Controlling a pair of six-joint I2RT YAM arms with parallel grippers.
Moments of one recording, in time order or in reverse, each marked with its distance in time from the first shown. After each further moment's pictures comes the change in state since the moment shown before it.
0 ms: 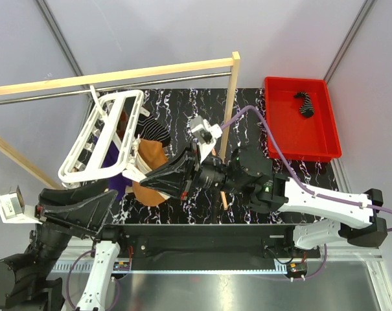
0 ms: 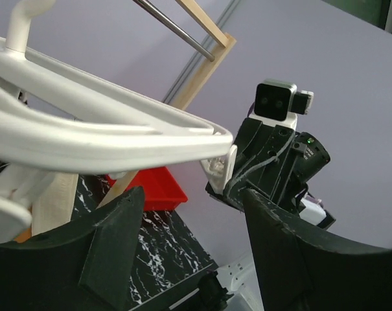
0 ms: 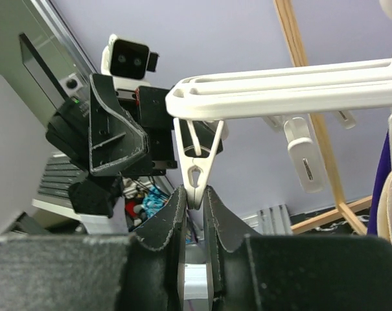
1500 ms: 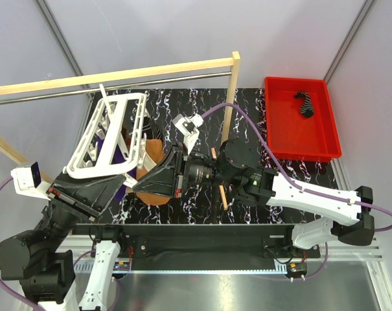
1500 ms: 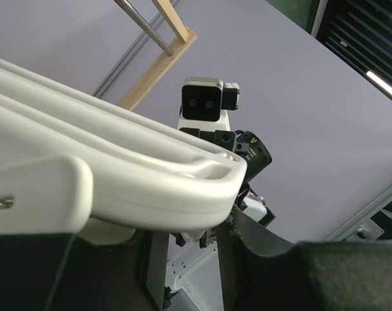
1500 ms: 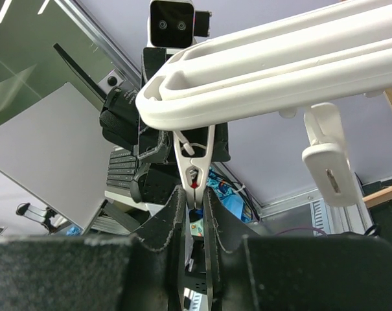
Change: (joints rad) left arm 0.034 0.019 -0.185 0.334 0.164 -0.300; right arm -0.067 0.077 0.048 -0.002 -0.172 0.310
